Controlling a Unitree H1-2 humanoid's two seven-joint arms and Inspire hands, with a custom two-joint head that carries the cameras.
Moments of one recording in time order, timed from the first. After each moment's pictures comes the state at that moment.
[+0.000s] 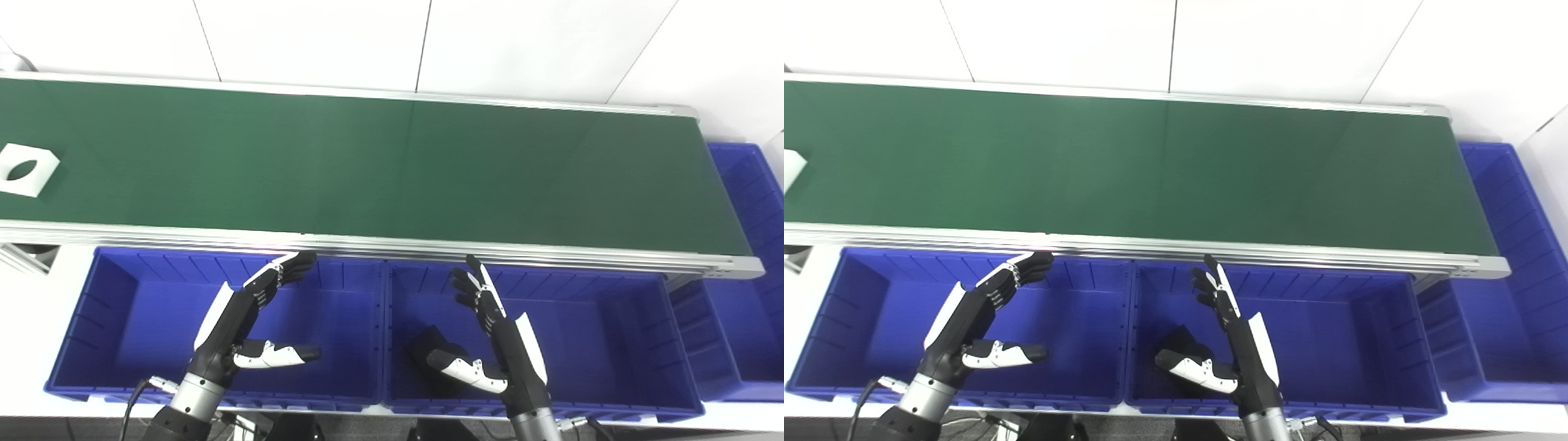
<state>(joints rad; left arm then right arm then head) 0.32 0.20 -0.21 -0.01 0.04 -0.43 -0.22 0.48 -0.06 0.22 -0.07 -0.24 -0.41 -0.04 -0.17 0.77</state>
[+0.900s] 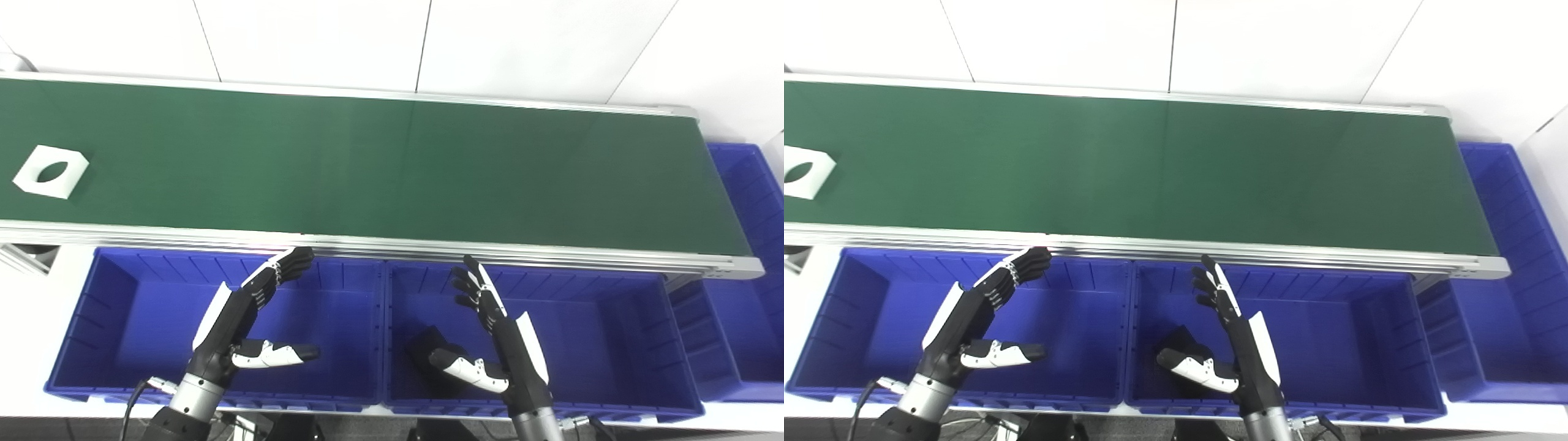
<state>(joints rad) 0.32 0.19 -0.21 -0.01 0.02 -0.43 -0.22 0.48 -0.05 0.21 -0.07 -0.23 -0.41 -0.04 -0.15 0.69</state>
